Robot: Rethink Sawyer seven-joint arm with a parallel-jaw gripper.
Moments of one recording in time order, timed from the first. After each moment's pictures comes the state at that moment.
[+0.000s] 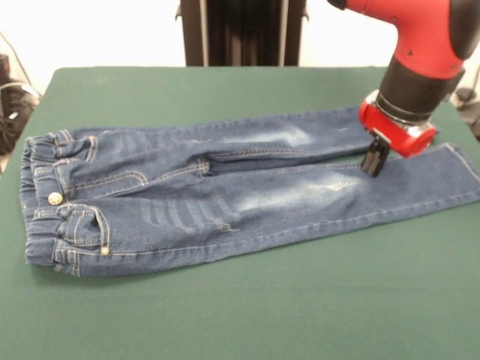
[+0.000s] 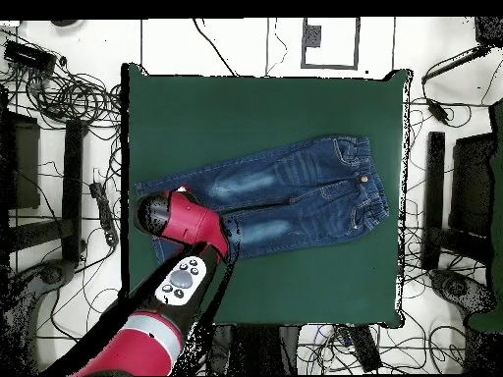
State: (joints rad) arm 0.45 -0.19 -0.44 1.51 0.66 0.42 2.44
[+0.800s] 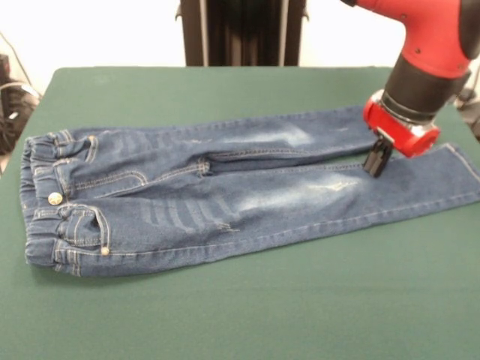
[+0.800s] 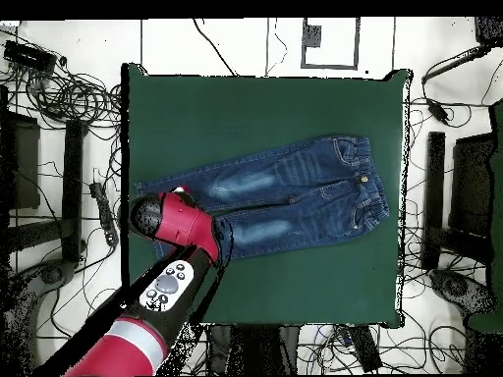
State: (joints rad) arm 0.49 -0.16 -0.48 1.51 0.70 0.41 2.48
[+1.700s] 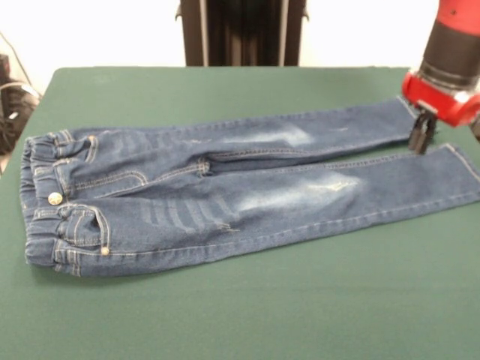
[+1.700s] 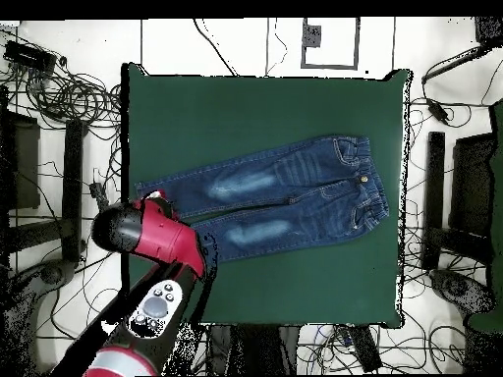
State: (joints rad) arm 0.52 -0.33 -0.38 1.63 0.73 0.34 2.48
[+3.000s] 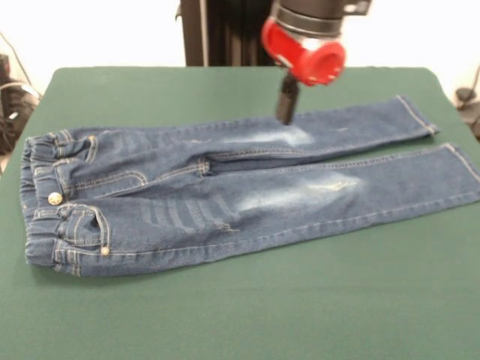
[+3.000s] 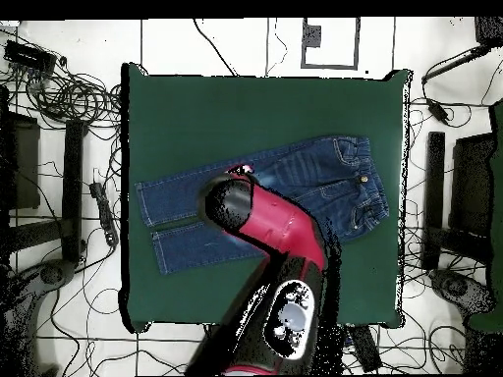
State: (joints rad) arm 0.12 -0.52 -0.38 1.60 0.40 0.45 2.48
